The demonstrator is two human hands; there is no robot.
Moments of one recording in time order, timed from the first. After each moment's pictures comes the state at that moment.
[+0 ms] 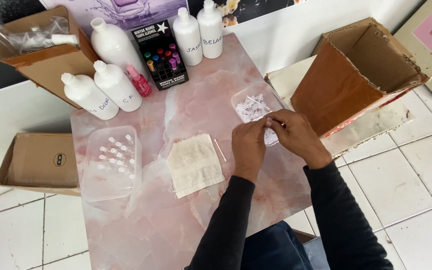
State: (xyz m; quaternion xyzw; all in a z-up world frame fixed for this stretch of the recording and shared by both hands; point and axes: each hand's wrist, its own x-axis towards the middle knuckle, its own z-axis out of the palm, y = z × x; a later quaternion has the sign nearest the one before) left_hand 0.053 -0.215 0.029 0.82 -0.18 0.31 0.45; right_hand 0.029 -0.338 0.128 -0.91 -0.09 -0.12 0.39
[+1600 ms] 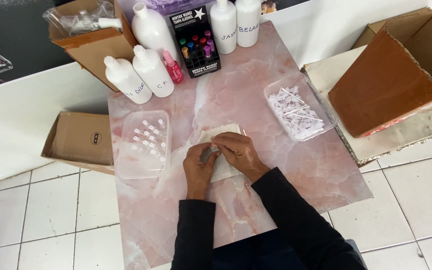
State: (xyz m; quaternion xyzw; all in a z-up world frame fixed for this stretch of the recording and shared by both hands) left_hand 0.008 0.000 0.000 0.83 -0.01 0.16 0.53; right_hand 0.038 -0.152 0.031 -0.68 -0.29 -0.23 0.63
